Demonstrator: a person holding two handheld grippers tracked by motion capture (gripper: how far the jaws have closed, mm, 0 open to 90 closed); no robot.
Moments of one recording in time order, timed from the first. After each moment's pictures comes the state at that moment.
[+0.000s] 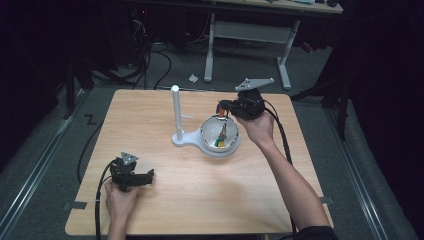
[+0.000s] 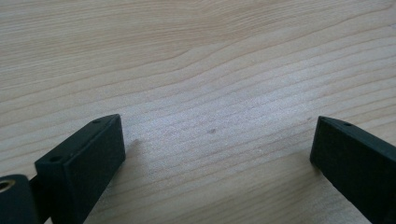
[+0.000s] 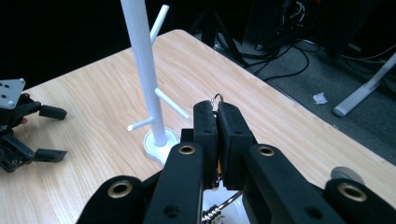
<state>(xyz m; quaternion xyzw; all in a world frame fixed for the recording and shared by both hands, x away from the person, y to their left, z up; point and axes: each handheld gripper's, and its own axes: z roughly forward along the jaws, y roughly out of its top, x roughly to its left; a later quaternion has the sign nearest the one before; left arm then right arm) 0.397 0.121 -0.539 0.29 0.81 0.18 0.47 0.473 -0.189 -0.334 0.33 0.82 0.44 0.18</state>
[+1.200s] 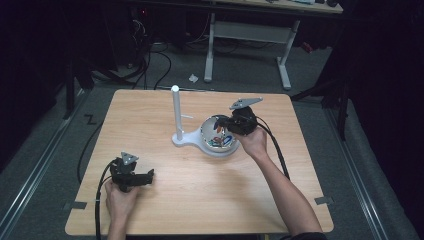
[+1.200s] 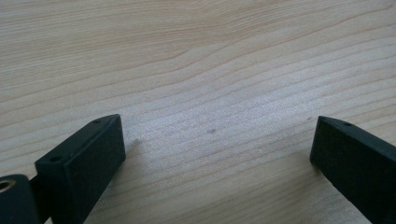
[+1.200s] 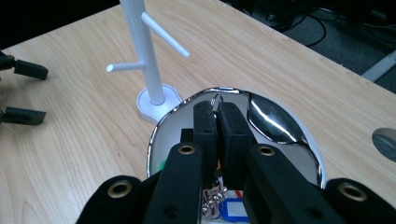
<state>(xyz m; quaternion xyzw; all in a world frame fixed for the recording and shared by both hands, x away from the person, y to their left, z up) 0.397 0.121 -0.540 0.29 0.81 0.18 0.47 0.480 -0.190 -0.407 0.34 0.83 0.41 0.15</state>
